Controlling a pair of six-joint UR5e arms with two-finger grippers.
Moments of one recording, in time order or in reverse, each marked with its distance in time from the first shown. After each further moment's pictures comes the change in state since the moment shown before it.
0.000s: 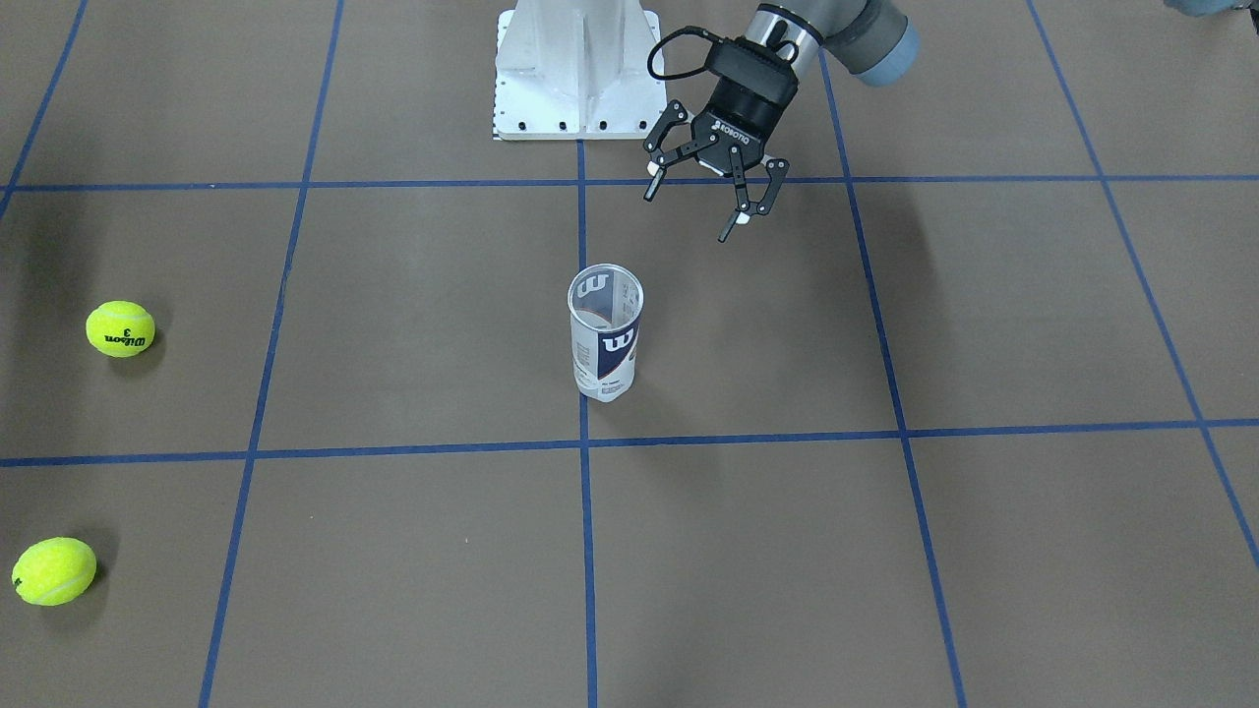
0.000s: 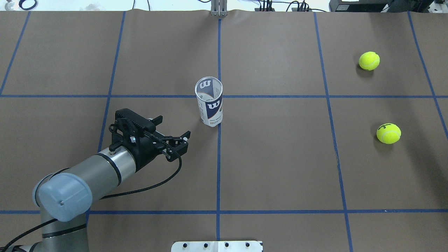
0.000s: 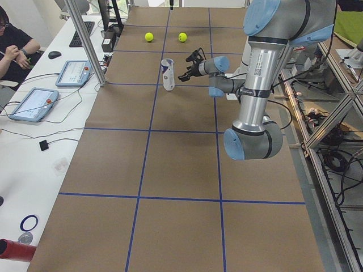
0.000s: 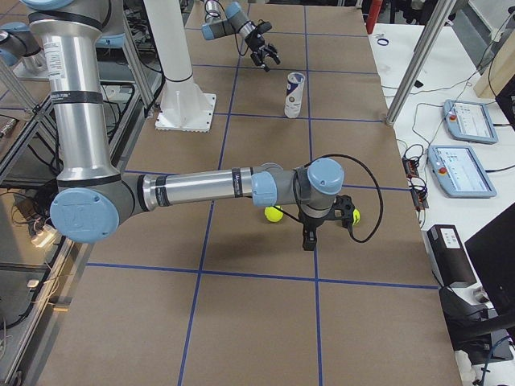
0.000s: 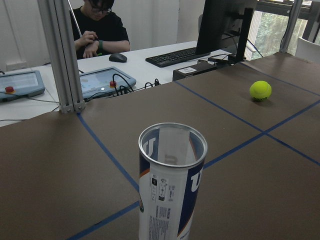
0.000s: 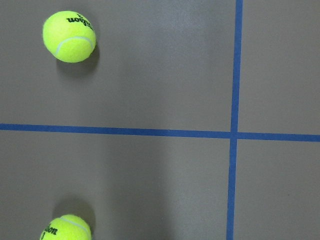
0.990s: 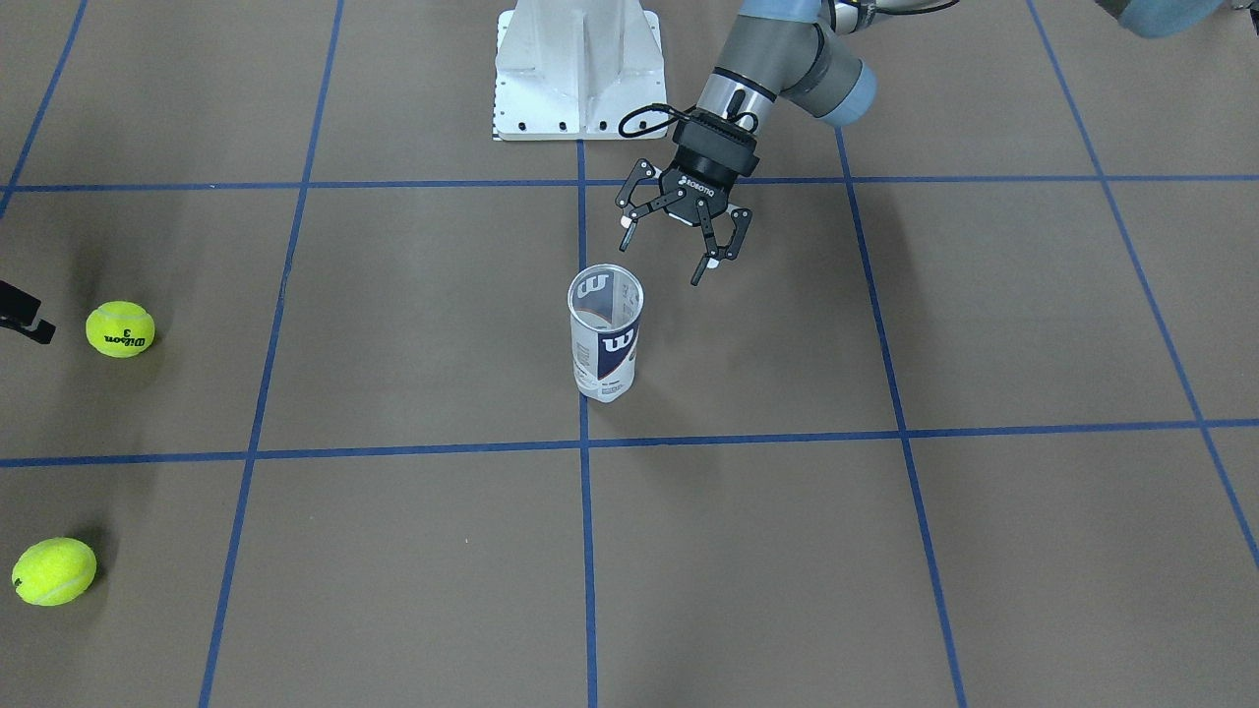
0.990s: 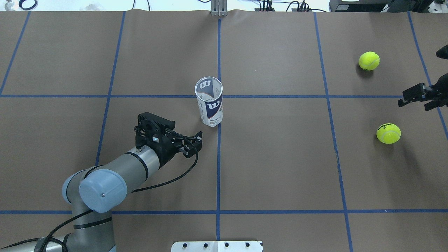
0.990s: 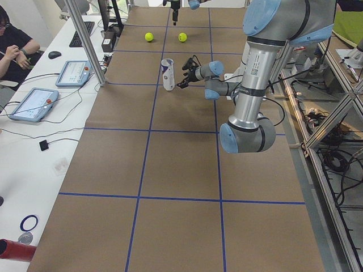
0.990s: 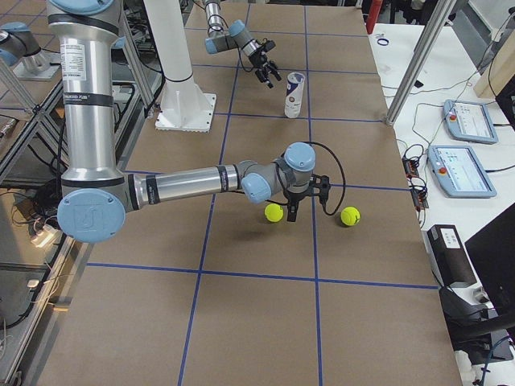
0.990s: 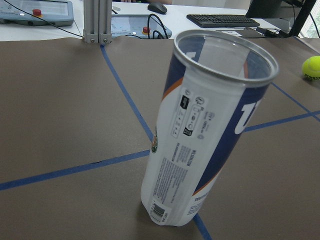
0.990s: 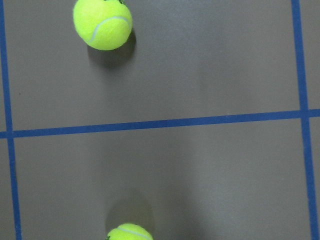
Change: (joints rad) left arm 0.001 -0.093 0.144 -0.002 0.002 -0.107; right arm -0.306 -0.097 0.079 0.407 -0.051 0.556
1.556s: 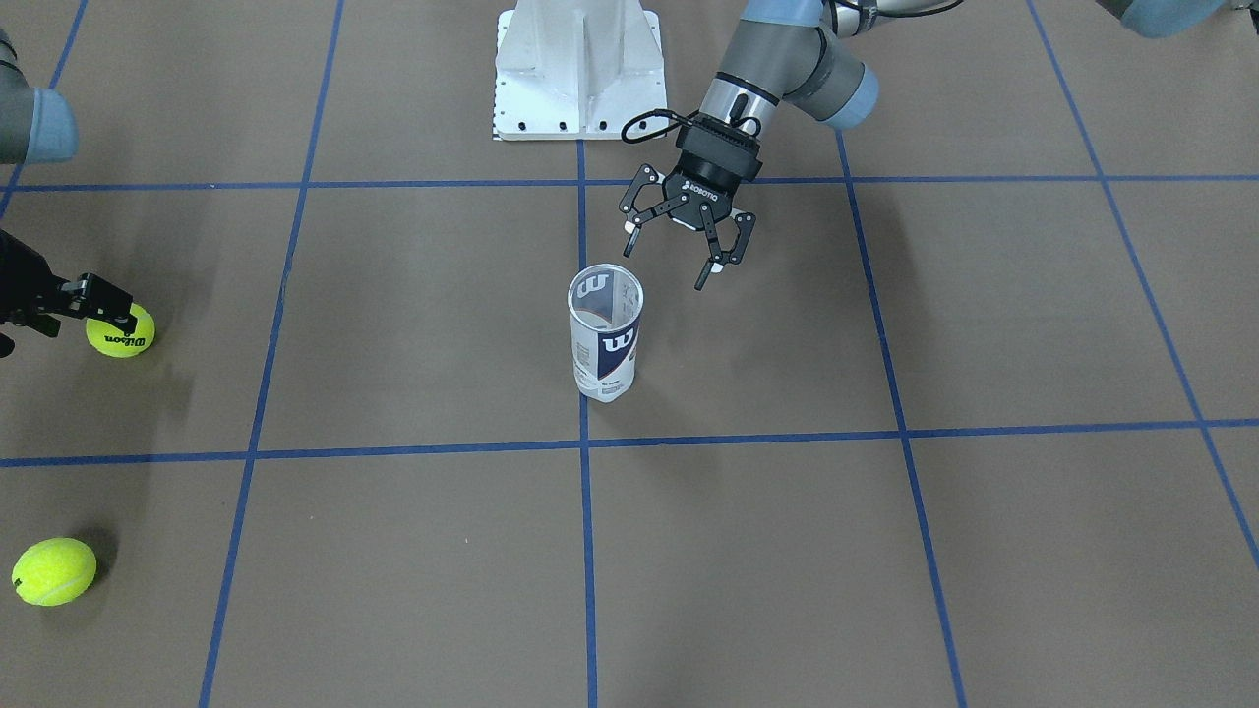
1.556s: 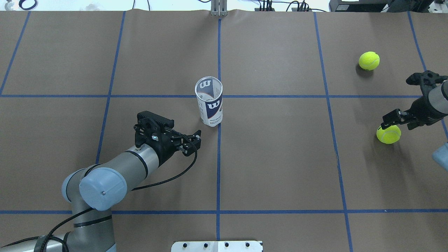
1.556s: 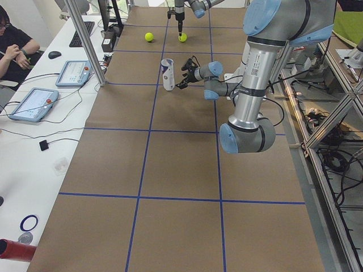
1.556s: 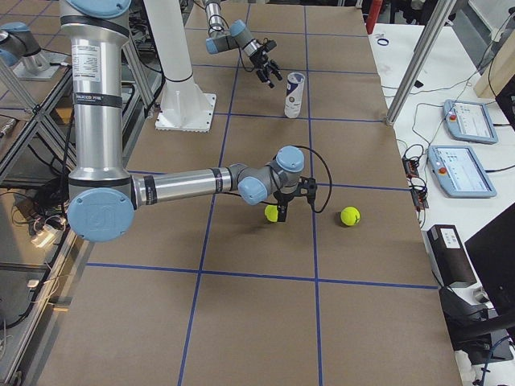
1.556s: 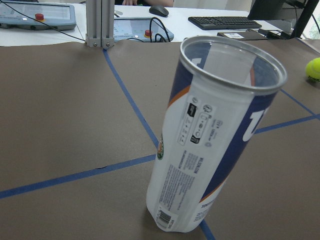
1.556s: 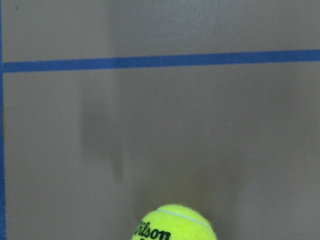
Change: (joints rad) left arm -0.006 0.001 0.009 -0.001 0.000 0.003; right arm -0.145 -0.026 -0.030 0.034 -0.088 0.004
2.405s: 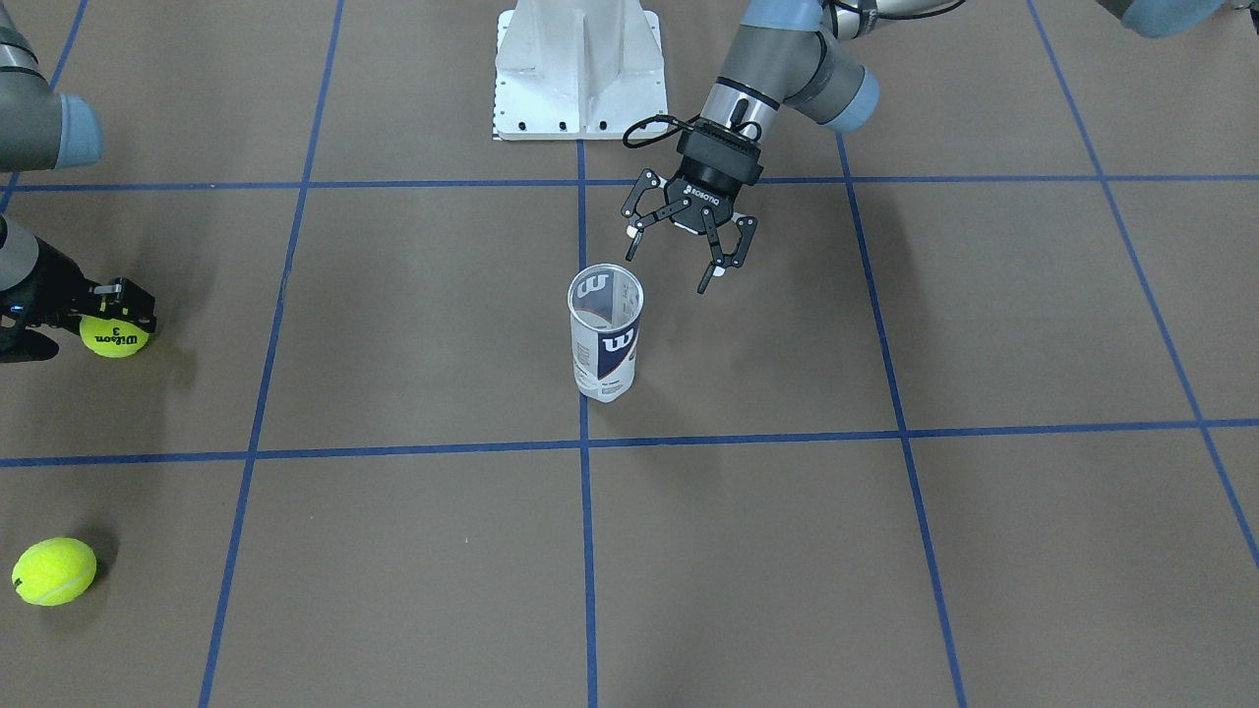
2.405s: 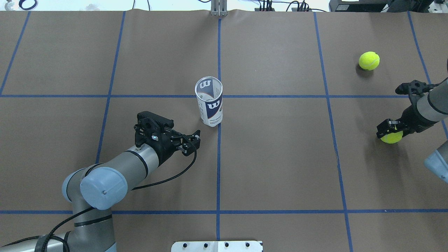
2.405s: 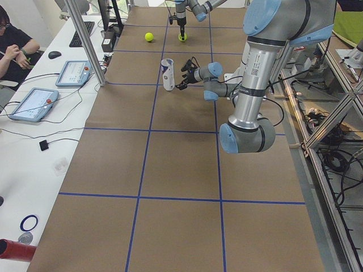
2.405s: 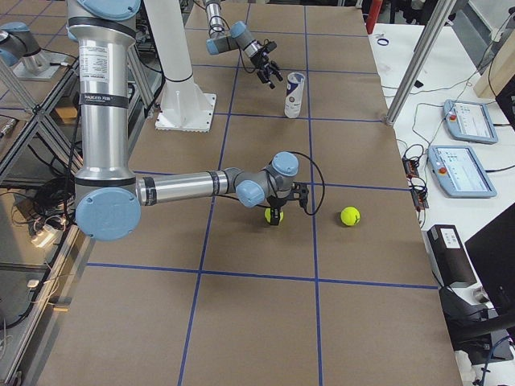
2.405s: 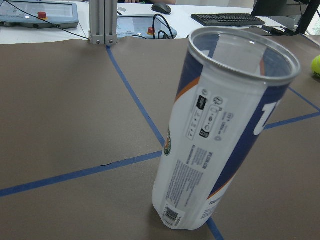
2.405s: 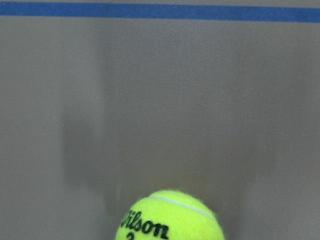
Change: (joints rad) left arm -0.002 0.000 0.010 -0.002 0.001 0.000; right arm -0.053 0.009 -0.032 0.002 -0.018 -0.010
